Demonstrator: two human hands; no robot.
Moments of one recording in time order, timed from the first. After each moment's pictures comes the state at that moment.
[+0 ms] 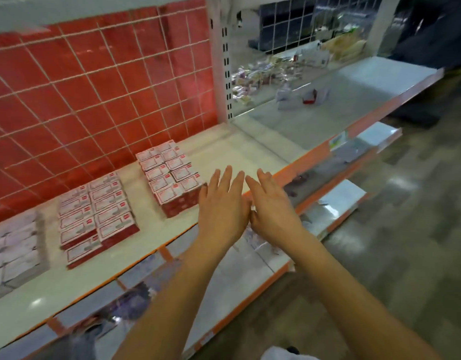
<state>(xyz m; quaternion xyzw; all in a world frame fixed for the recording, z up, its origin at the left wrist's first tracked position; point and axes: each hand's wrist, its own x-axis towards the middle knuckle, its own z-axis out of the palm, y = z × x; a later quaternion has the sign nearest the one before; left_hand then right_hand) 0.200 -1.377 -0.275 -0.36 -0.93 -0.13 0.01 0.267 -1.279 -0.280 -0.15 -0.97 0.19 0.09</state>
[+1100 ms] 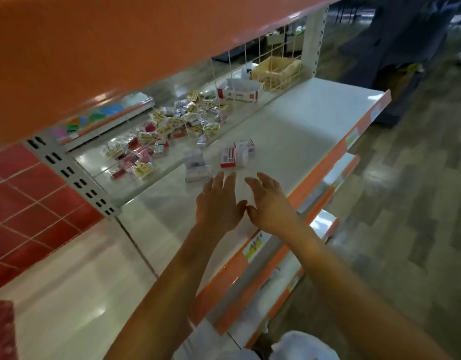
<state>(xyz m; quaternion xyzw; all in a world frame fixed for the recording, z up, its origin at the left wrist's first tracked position) 0.073 -0.972 -0.283 -0.40 -0.91 -0.10 -0.07 0.161 -0.882 -0.299 -0.25 -0.94 0.21 0.08</state>
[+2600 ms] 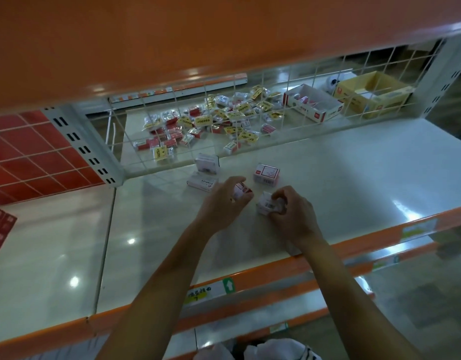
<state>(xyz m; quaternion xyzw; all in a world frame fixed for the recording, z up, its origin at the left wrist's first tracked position) 0.031 -0.878 -0.316 -0.20 -0.91 -0.36 -0.06 0.100 -0.717 -0.324 -0.09 -0.92 0.36 0.13</state>
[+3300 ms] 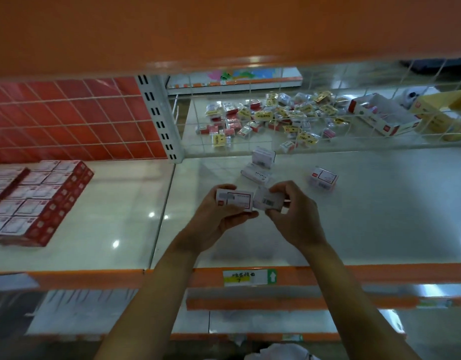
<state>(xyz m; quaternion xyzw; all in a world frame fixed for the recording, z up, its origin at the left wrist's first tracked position) 0.082 -0.984 -0.300 0.03 -0.51 -0.84 -0.19 0.094 -0.806 -0.300 0.06 -0.89 0.42 0.15</state>
